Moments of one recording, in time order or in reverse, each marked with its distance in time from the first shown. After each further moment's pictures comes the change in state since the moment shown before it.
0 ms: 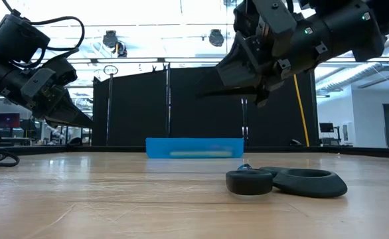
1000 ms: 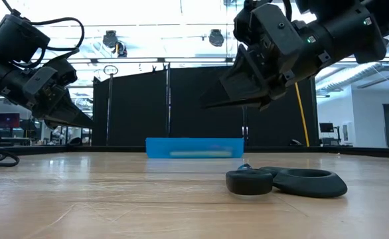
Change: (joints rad) left arm 0.000 0.000 0.000 0.000 -0.002 -0.047; right arm -0.001 0.004 0.000 -0.059 -0.001 -0.042
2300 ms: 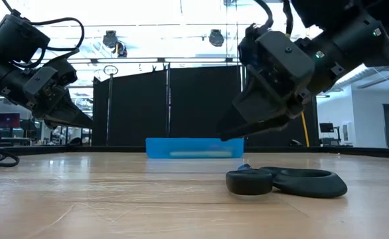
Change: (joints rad) left arm 0.000 0.000 0.000 0.000 -0.001 -0.002; right arm 0.014 0.009 0.001 -0.172 -0.006 0.199
